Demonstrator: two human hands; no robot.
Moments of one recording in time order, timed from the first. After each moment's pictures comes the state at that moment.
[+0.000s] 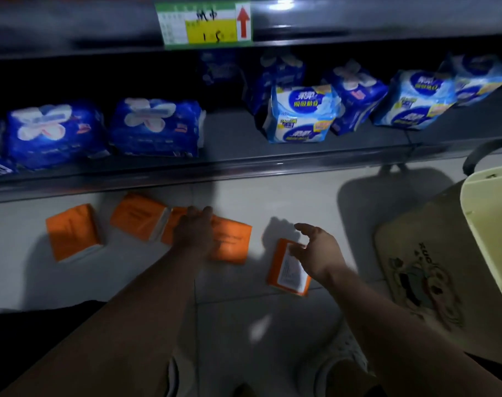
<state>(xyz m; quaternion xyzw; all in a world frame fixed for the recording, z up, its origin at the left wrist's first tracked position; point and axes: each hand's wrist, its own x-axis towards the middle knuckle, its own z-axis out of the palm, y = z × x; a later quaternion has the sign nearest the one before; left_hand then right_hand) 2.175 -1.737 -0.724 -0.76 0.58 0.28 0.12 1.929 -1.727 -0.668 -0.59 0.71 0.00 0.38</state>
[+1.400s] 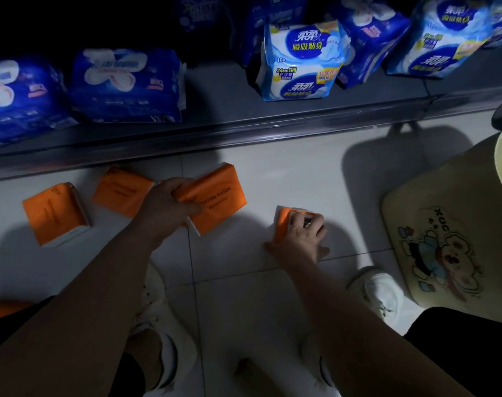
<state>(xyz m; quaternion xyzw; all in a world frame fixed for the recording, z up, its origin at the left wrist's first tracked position) 2.197 -1.725 -0.680 -0.73 0.35 0.53 -0.26 1.967 -1.688 -0.760 -0.52 0.82 0.08 0.23</state>
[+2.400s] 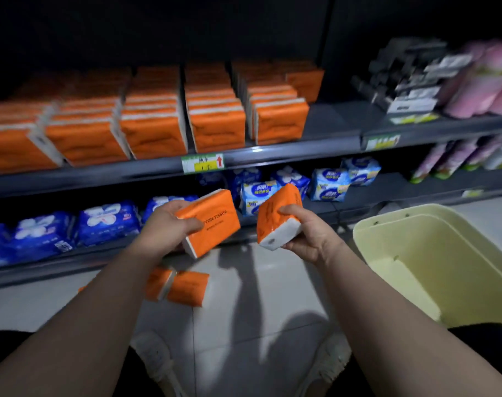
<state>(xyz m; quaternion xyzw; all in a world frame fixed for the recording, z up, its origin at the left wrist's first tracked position) 2.170 -1.703 -0.438 -0.69 0.45 0.44 -0.36 1.913 -1.732 -0.457 -0.23 0.47 -0.40 0.75</state>
